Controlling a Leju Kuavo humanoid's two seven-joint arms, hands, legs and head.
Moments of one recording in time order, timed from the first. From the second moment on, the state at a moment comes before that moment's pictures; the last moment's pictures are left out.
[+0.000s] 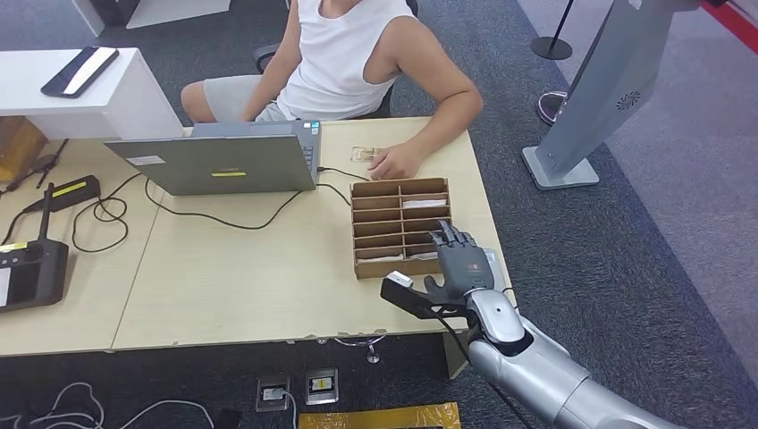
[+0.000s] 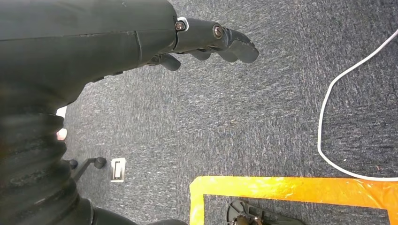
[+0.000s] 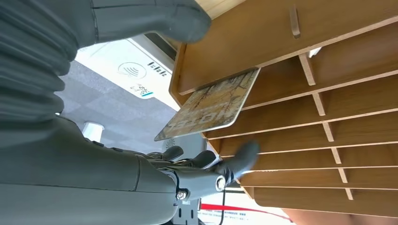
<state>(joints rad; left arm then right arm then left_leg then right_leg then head) -0.14 0.04 -1.29 -0.31 1.02 0.65 0.01 -0.68 -0.14 1.08 -0.90 0.77 -0.30 0.37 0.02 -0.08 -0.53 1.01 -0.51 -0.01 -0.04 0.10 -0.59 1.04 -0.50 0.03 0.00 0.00</state>
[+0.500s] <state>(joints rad) -0.15 0.04 -1.29 -0.31 1.02 0.64 0.01 -0.69 -0.13 1.08 -0.89 0.77 -0.30 0.37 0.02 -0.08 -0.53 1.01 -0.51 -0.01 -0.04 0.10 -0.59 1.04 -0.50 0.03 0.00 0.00</state>
